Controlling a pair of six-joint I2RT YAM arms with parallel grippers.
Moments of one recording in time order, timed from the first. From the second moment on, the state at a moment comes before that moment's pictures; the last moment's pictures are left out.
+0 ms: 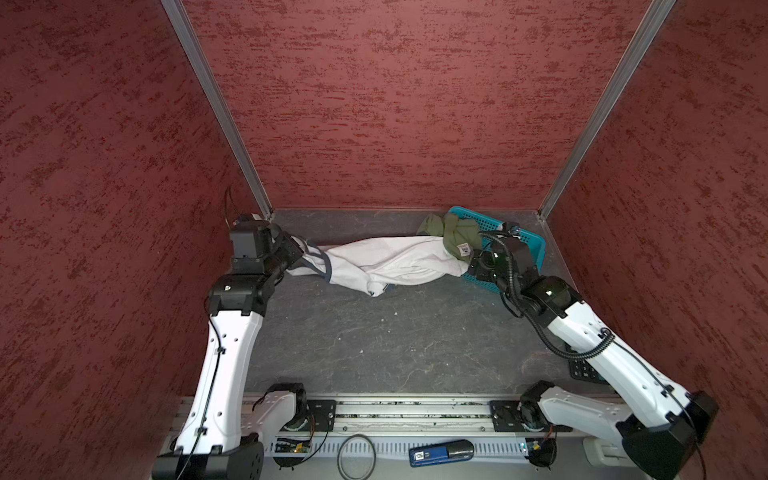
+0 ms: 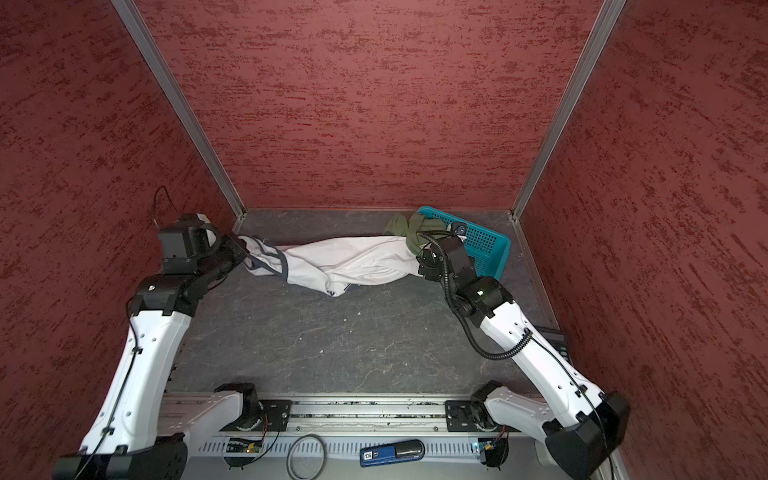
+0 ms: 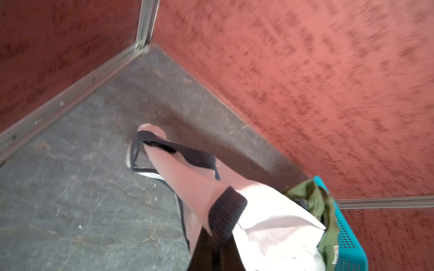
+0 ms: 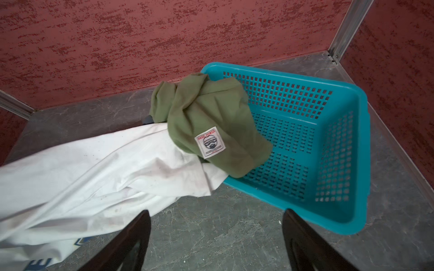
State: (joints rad) left arm 0.04 1.06 1.19 -0.77 0.04 -0.68; right arm 0.54 1.13 1.12 -0.63 0.42 0.53
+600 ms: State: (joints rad) left arm -0.27 1.36 1.16 -0.79 0.02 -0.67; right arm 0.53 1.42 1.12 -0.50 0.20 0.52
